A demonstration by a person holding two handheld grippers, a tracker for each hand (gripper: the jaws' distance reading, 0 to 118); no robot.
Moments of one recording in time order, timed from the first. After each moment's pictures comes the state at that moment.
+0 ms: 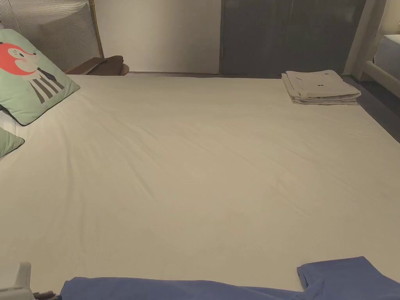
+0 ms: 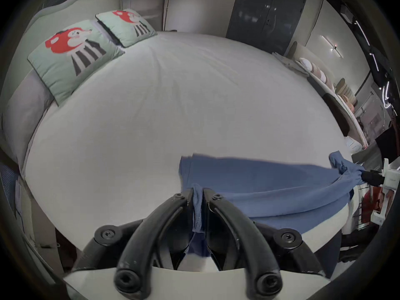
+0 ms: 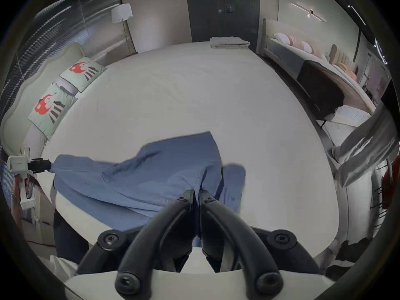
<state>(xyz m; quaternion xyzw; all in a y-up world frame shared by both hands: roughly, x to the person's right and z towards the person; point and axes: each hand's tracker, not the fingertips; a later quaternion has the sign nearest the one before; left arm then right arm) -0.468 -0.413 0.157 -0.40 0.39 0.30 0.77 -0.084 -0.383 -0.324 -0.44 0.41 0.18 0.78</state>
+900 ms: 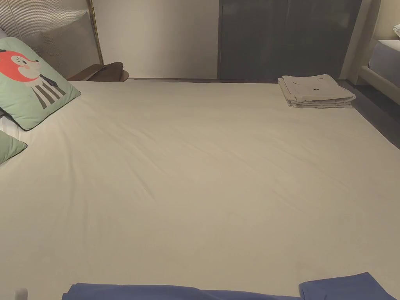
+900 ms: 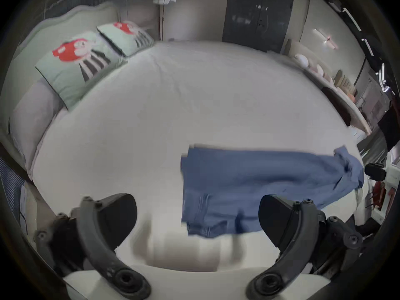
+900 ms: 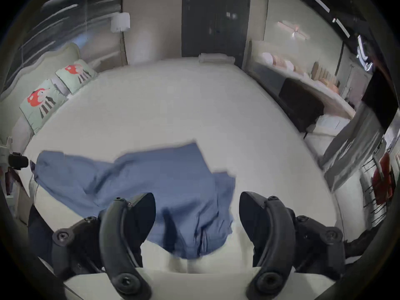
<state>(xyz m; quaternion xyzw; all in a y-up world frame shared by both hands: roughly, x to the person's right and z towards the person) -0.416 -0.402 0.171 -0.35 0.41 0.23 0.81 -0.053 -0.406 -0.274 -0.31 0.38 0.16 0.86</state>
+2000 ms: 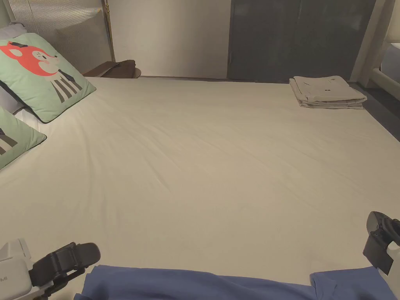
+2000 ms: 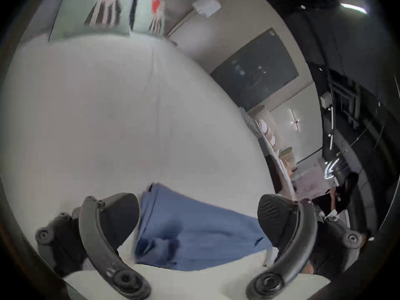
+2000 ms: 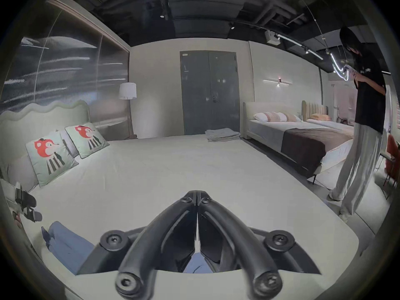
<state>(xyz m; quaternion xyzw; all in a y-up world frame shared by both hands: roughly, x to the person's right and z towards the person) -0.517 -0.438 0.237 -0.15 0.27 0.51 0.80 -0.149 -0.368 -0.228 -0.13 0.41 0.03 0.90</state>
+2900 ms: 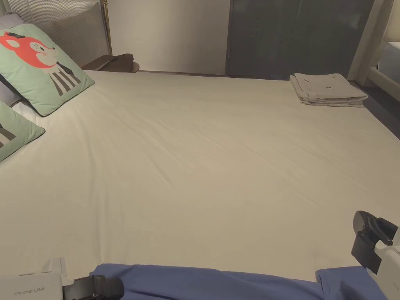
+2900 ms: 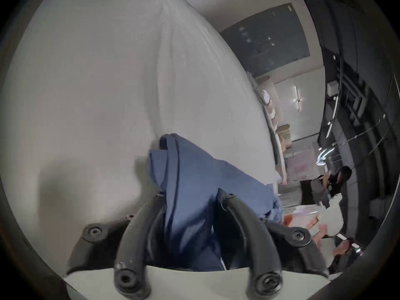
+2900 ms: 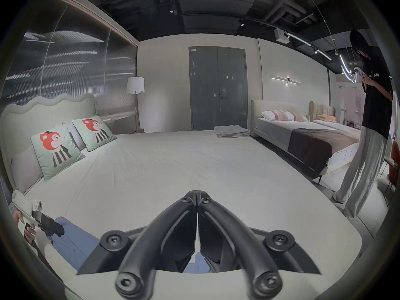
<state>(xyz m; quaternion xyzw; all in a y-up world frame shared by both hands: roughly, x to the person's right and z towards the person) -0.497 -0.469 0.182 -0.23 0.19 0.58 0.76 -0.170 -0.372 -0.203 -0.14 0.44 0.04 0.89</state>
